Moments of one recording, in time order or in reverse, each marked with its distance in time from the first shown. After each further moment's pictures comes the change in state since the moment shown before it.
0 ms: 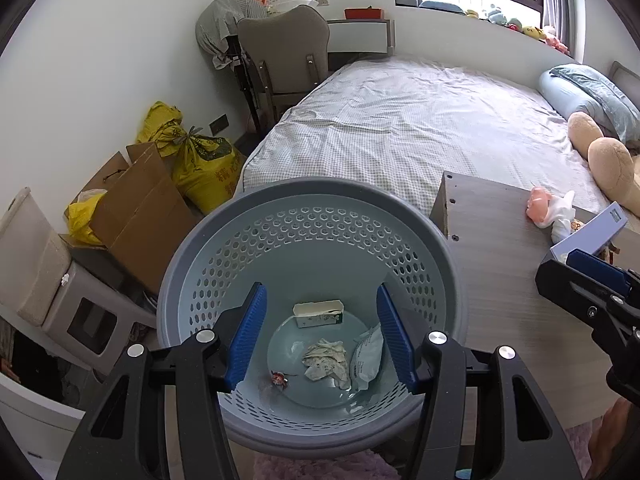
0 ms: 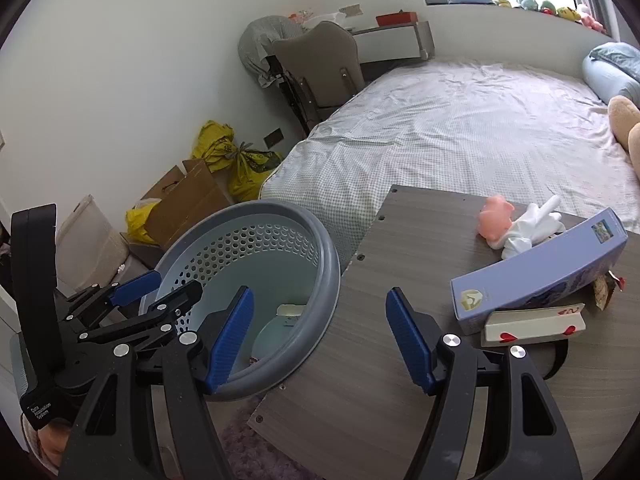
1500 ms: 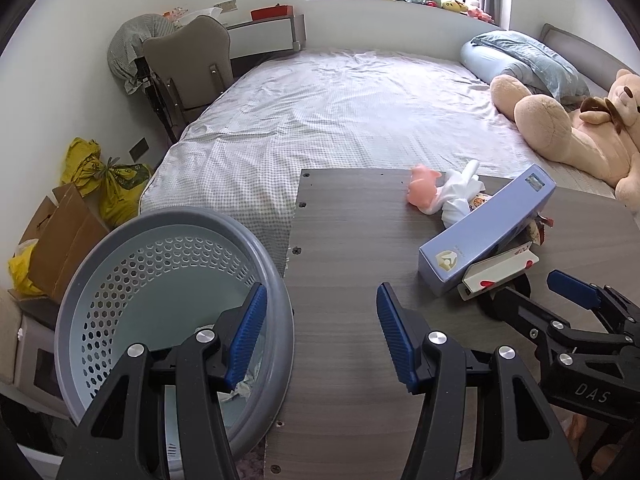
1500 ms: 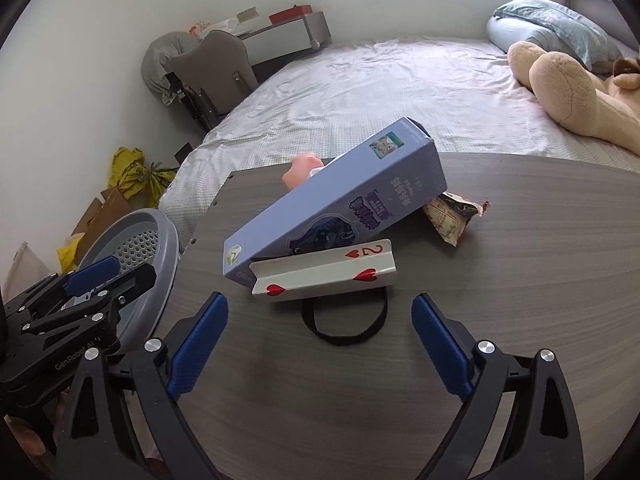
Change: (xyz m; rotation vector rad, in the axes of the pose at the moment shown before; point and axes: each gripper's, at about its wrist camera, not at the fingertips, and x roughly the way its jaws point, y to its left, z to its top) left arm 0.011 -0.111 0.010 0.165 0.007 -0.203; right arm -0.017 -0.113 -0.029 0.173 0.018 -0.249
